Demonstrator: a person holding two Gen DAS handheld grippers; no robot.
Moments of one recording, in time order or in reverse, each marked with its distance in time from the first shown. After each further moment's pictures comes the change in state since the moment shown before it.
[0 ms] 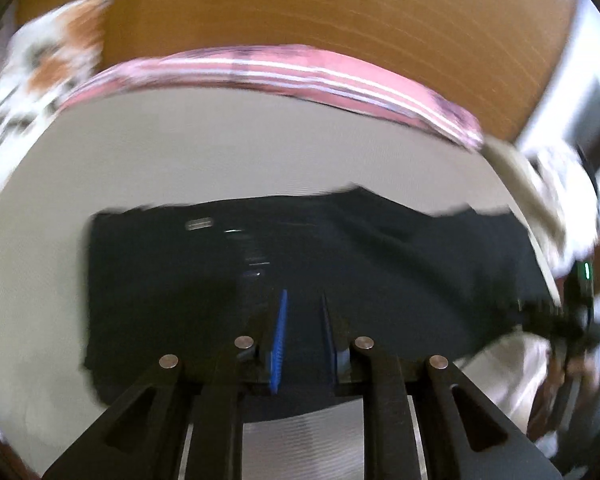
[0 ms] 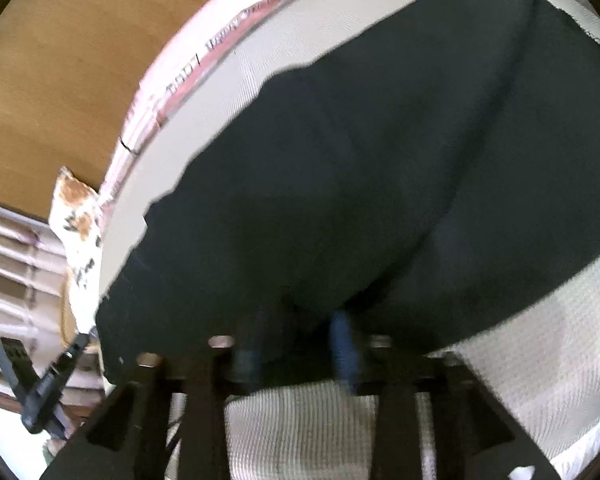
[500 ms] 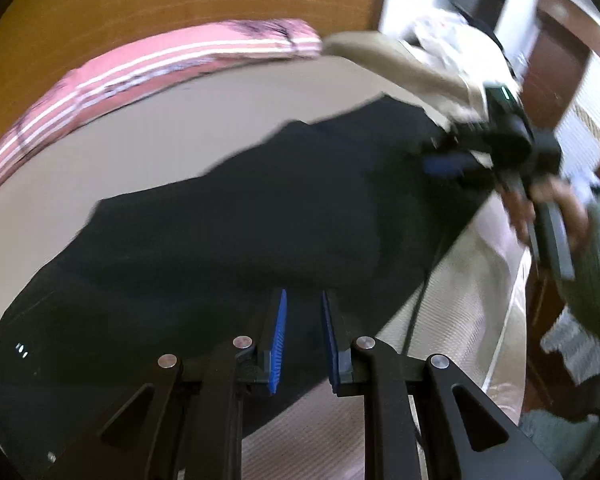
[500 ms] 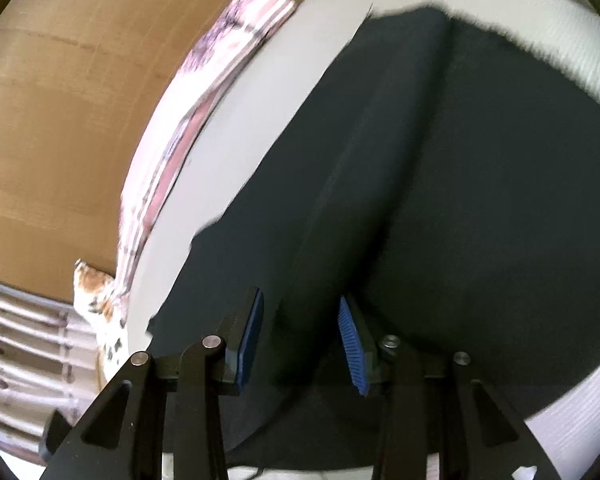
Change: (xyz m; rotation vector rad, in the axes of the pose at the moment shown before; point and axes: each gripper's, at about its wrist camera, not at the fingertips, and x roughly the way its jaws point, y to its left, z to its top) left arm 0.085 -0.181 -0.015 0.480 0.146 -0.194; right arm -0.035 -0.096 0.089 0.185 -0.127 0.068
